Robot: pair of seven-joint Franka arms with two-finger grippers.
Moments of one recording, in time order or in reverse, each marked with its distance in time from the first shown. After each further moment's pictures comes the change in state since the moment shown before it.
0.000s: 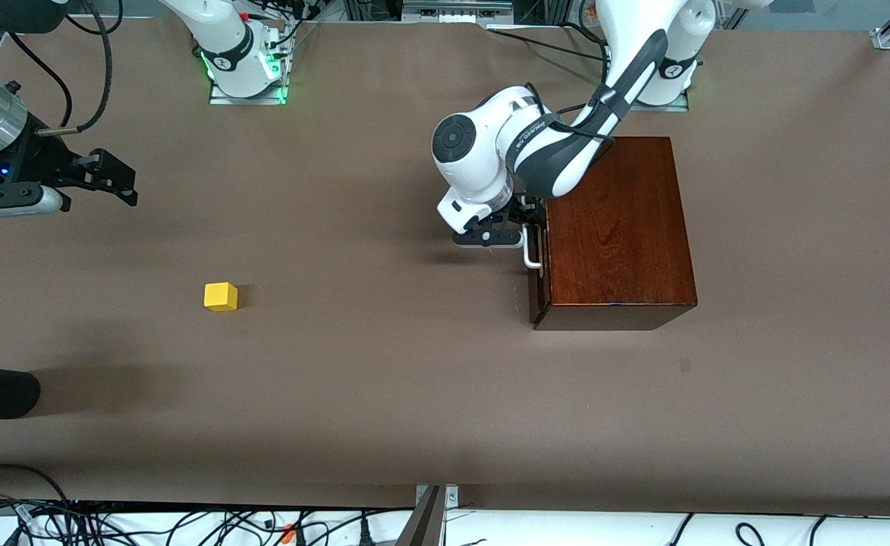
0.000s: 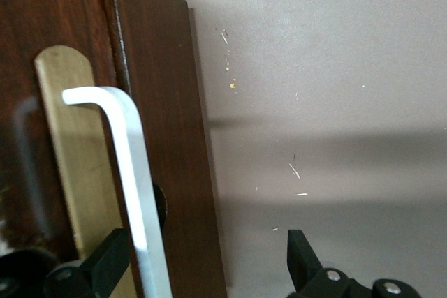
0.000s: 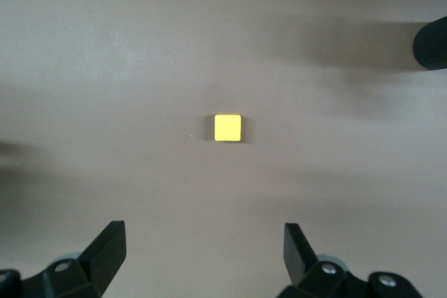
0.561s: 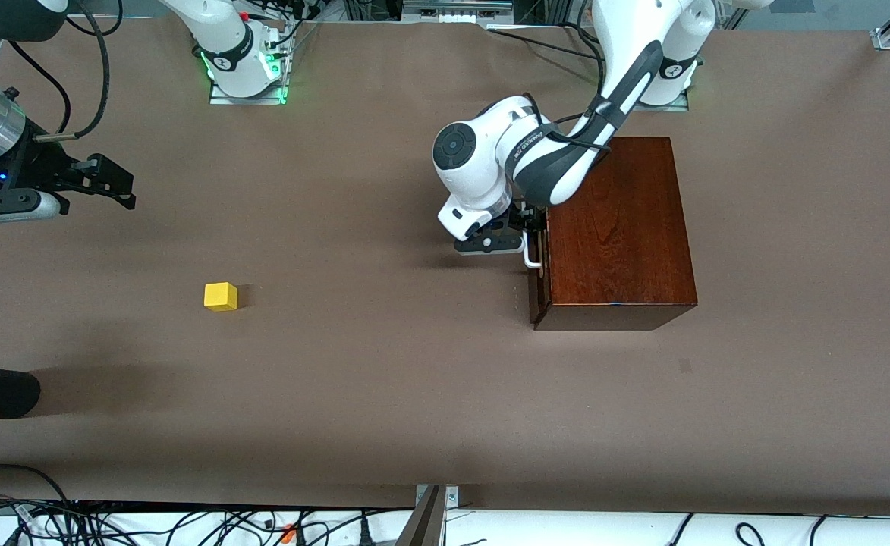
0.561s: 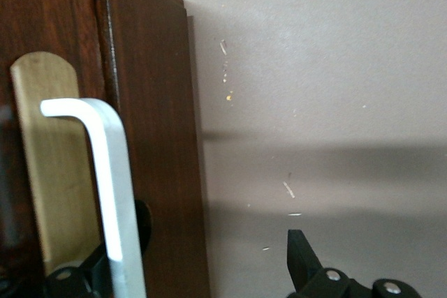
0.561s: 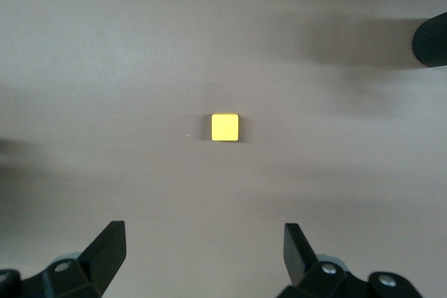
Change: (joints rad) left arm -0.004 0.021 0.006 0.000 0.019 0.049 -0.066; right arm -0.005 0.009 -0.002 0.002 0.000 0.002 0.000
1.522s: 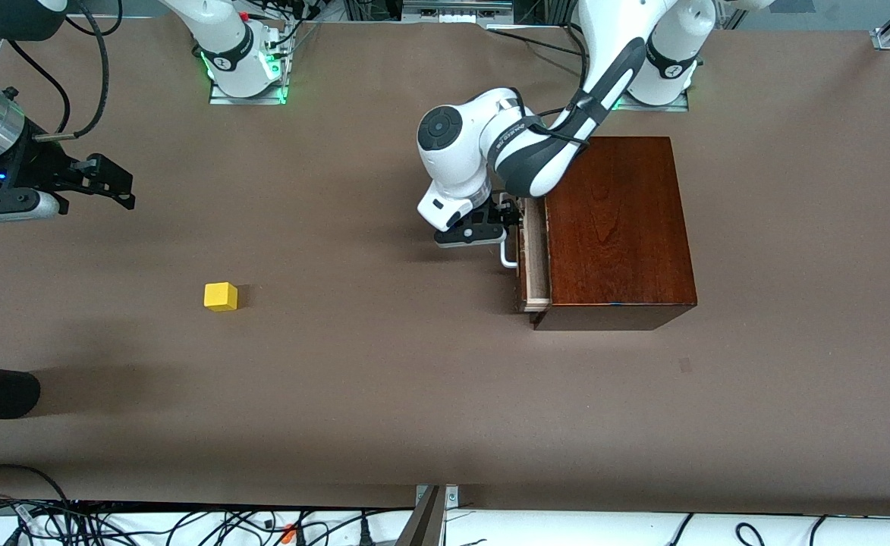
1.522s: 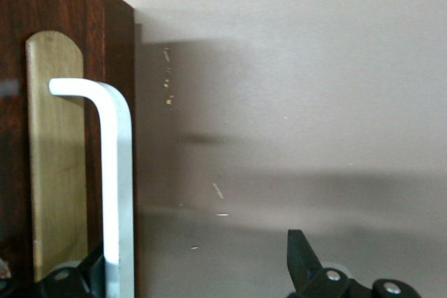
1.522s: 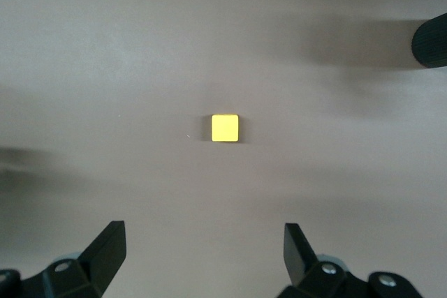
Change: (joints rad) left arm -0.052 0.030 -0.006 0.043 -0.012 0.087 -0.114; right arm 0.000 0.000 0.000 0.002 0.000 0.000 0.000
